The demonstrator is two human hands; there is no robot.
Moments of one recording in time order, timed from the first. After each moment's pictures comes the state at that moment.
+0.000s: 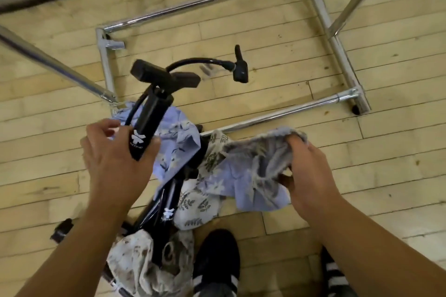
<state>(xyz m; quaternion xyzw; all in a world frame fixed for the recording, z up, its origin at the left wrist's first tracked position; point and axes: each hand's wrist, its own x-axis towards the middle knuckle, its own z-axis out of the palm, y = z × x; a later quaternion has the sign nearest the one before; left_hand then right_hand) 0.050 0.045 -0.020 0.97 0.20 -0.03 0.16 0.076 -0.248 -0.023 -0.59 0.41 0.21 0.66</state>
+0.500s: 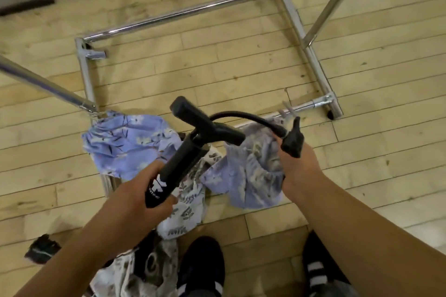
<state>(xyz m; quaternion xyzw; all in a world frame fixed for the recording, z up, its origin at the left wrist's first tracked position) 0.030 0.015 0.004 0.85 0.08 -0.36 0.38 0.100 -0.277 -0.035 -0.68 0.38 0.21 0.59</state>
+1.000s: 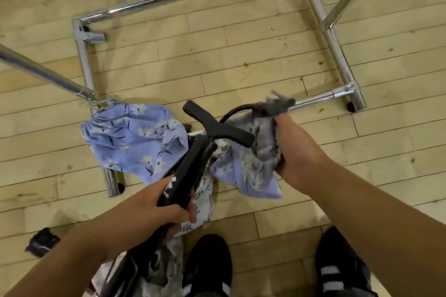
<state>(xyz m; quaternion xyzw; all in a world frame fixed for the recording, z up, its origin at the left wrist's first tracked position) 0.039 0.016 -0.014 0.65 0.15 -0.52 0.54 0.124 -0.247 -0.046 -0.48 0.35 0.31 0.74</state>
